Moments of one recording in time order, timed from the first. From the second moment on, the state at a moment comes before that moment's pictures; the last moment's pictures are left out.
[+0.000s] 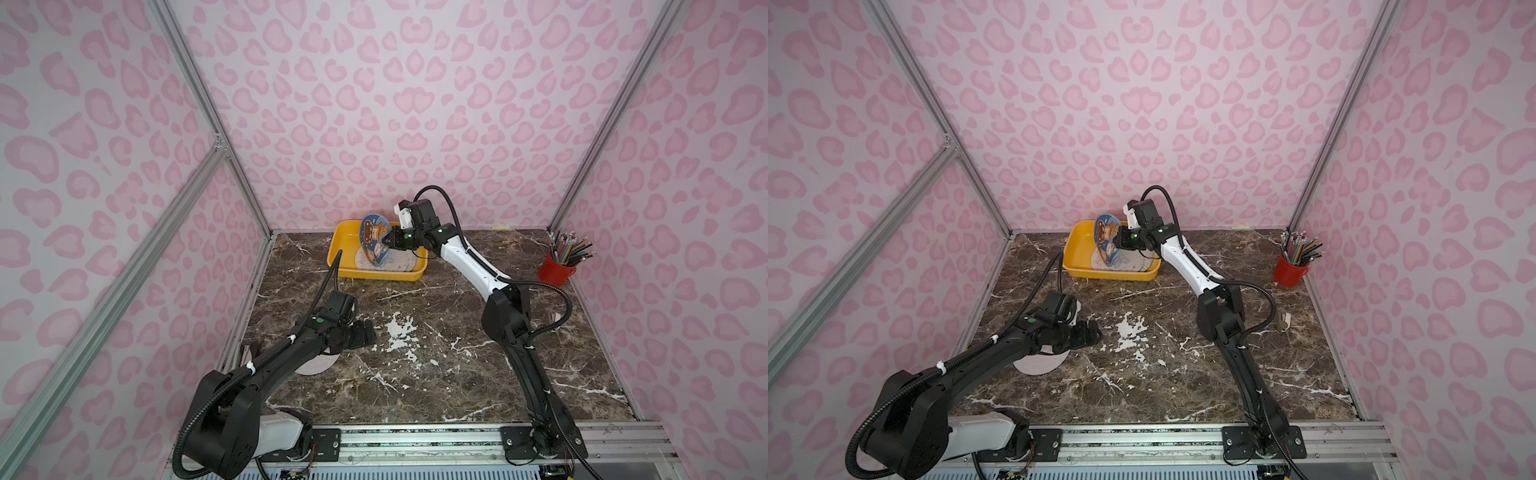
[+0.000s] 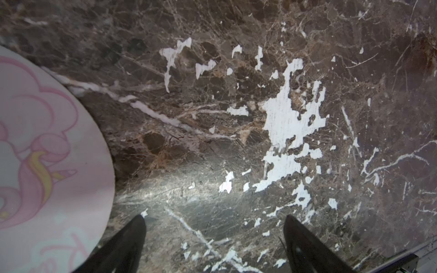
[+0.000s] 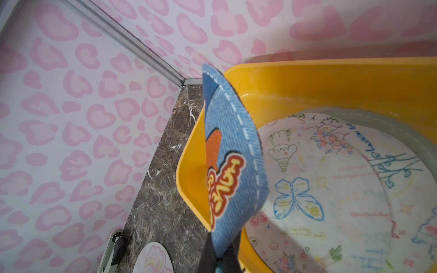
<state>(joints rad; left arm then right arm) -0.42 1.30 0.73 -0.56 0.18 -0.57 0.53 2.50 2.45 -0.58 -0.43 0.54</state>
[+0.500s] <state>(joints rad) -0.40 1.28 0.73 -0.57 0.18 -0.56 0.45 2.58 2.45 -0.67 -0.33 0.53</state>
